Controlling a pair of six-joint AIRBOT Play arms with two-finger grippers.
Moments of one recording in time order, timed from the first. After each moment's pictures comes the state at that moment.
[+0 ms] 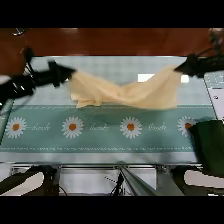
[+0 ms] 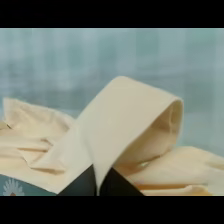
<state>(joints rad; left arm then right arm) 0.11 -1.22 1.05 0.06 -1.06 -1.06 -0.29 -1.43 1.54 -0.79 1.32 1.35</state>
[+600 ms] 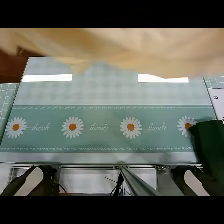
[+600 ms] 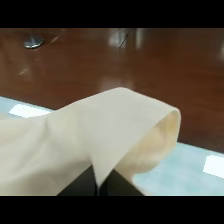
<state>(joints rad) 0.56 -0.95 2.05 0.18 -1.27 -1.33 -0.29 -0.88 1.97 -0.92 1.51 1.37</state>
